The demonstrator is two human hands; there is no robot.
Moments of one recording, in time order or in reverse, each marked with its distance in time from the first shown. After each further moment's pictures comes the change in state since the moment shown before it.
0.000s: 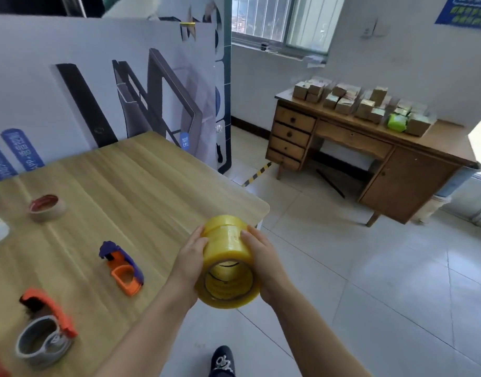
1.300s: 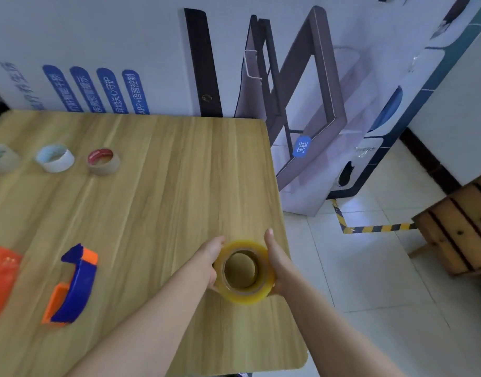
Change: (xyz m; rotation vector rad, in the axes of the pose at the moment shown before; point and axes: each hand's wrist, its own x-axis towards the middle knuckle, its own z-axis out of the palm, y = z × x) left_hand 0.363 0.041 0.054 -0.454 0.587 -0.668; right_hand 0.455 -0.075 0.040 -0.533 -0.548 0.757
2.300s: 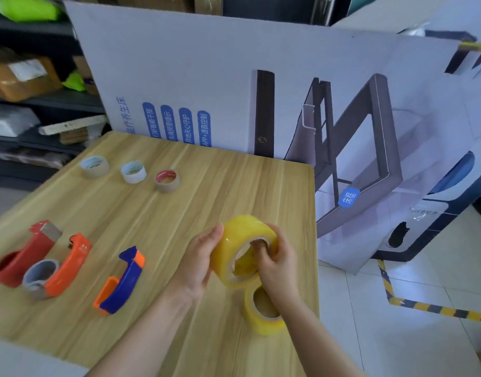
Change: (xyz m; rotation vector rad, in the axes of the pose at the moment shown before) left_hand -0.113 0.009 -0.055 -0.222 -0.110 1.043; right_hand -0.070 -0.037 0.074 -0.342 0.051 -1.203
